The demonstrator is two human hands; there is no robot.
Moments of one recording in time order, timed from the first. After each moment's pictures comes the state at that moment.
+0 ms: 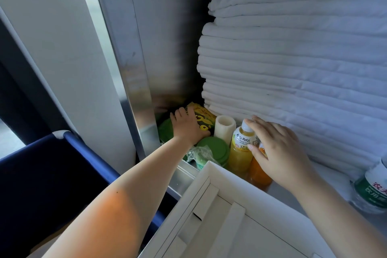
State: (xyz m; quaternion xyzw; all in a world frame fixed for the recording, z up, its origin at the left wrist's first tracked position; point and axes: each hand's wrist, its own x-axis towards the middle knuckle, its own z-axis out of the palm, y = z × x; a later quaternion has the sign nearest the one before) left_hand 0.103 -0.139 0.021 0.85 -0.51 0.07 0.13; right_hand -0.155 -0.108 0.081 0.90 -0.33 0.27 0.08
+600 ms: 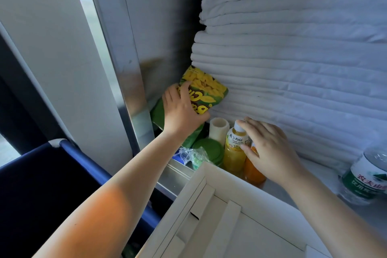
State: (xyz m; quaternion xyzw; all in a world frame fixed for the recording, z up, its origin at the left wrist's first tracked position) left_hand 0.086 -0.100 0.096 0.71 -0.54 0.24 0.39; right_hand -0.156 -0.106 0.083 0.91 -0.34 0.24 0.07
